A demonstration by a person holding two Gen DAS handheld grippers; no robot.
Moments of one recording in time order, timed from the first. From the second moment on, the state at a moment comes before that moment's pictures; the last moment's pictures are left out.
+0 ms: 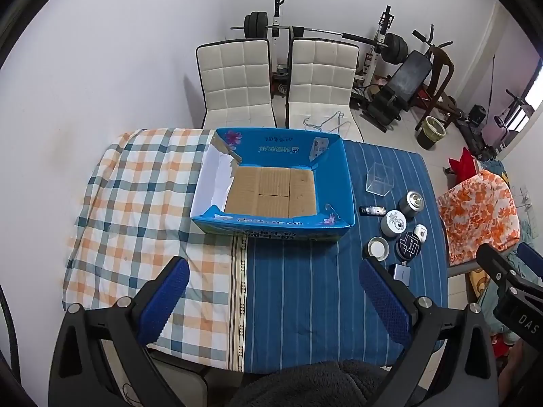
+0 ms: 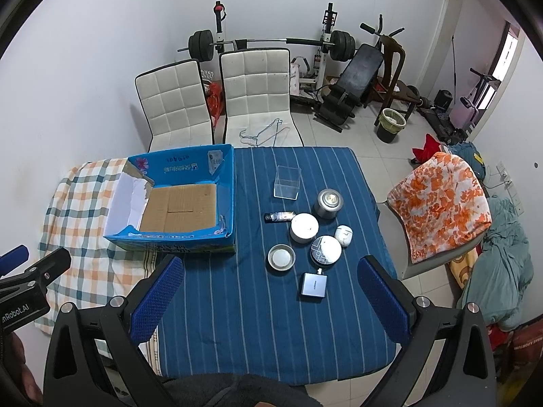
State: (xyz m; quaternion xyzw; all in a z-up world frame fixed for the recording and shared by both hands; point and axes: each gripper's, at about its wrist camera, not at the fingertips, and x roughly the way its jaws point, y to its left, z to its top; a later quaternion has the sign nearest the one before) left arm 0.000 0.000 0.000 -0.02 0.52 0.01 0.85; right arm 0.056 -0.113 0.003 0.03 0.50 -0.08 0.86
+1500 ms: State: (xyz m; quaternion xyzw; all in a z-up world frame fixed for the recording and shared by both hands) left arm 0.016 -0.011 -0.014 -0.02 0.53 0.01 0.85; right arm 0.080 -0.131 -0.018 0.05 0.52 -0.08 0.85
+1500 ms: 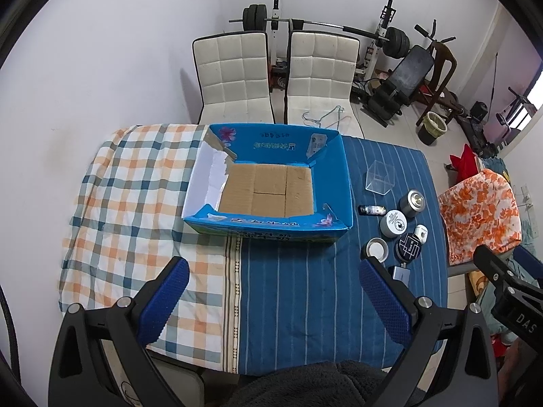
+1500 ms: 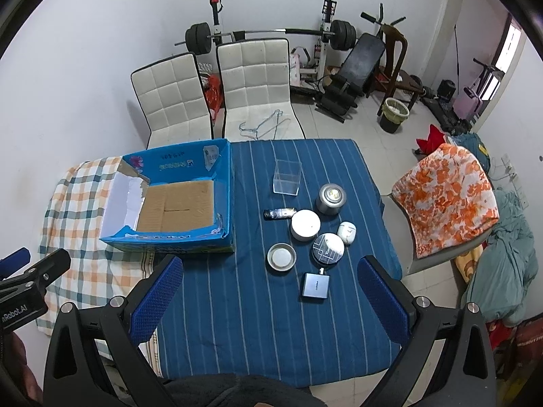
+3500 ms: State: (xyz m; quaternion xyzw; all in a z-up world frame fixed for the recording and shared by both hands) left arm 0.364 -0.307 -0.386 0.13 0.72 -0.08 0.67; right arm 0.303 -0.448 -0.423 0.20 0.73 -0.18 0.63
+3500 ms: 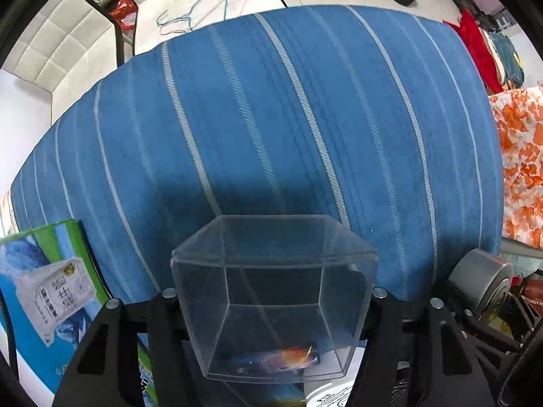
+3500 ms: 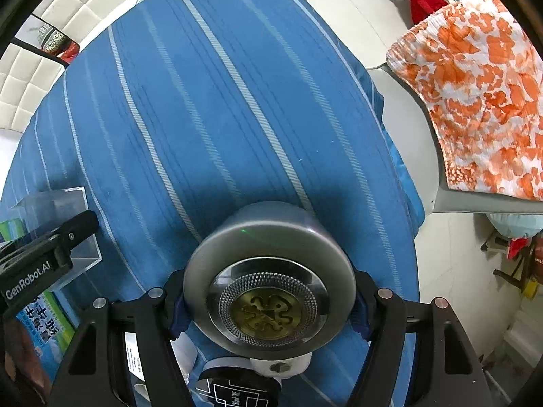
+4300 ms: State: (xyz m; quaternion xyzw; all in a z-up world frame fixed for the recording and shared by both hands) left arm 0.257 -0.179 -0.196 0.08 0.60 -0.08 0.79; right arm 0.276 -0.280 -0.239 0.12 0.64 -0.06 0.76
